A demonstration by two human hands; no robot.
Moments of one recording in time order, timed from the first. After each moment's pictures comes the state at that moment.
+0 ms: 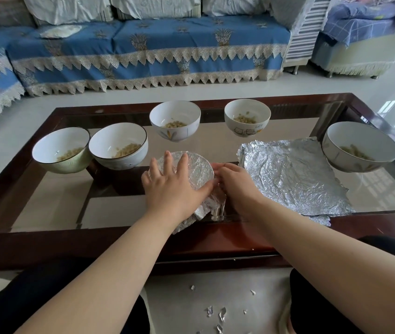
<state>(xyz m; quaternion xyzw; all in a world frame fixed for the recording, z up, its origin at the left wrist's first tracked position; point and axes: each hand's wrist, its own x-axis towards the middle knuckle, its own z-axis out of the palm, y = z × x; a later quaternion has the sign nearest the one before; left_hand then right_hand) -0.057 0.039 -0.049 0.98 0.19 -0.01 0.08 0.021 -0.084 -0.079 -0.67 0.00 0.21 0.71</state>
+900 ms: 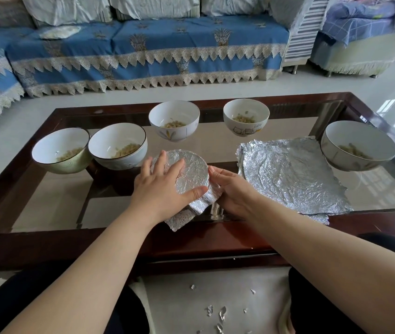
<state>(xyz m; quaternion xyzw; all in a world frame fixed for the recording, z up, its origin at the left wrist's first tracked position) -0.066 0.069 -0.048 0.99 0.13 -0.04 0.10 0.018 -0.087 -0.089 -0.47 -0.02 0.35 0.81</state>
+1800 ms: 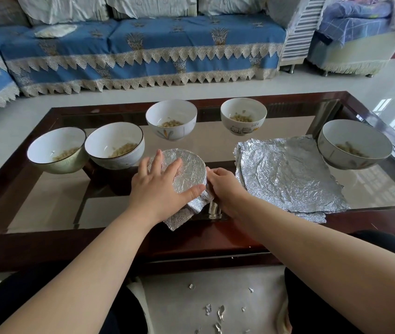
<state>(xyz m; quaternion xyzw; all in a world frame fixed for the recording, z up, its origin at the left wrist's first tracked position) -0.065 0.069 -0.054 0.99 0.13 -0.02 0.08 0.015 -0.070 -0.091 -0.67 0.02 0.24 0.70</state>
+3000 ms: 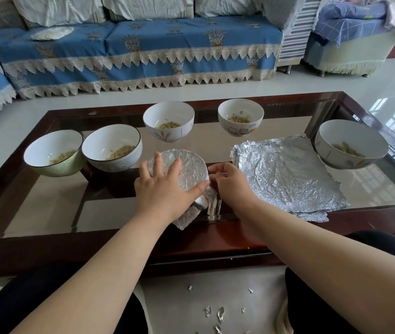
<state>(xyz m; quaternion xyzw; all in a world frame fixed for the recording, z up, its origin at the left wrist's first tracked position) -0.059 0.047 -0.052 0.98 0.19 0.00 0.08 0.016 -0.089 -0.080 -0.78 -0.02 0.13 0.61</state>
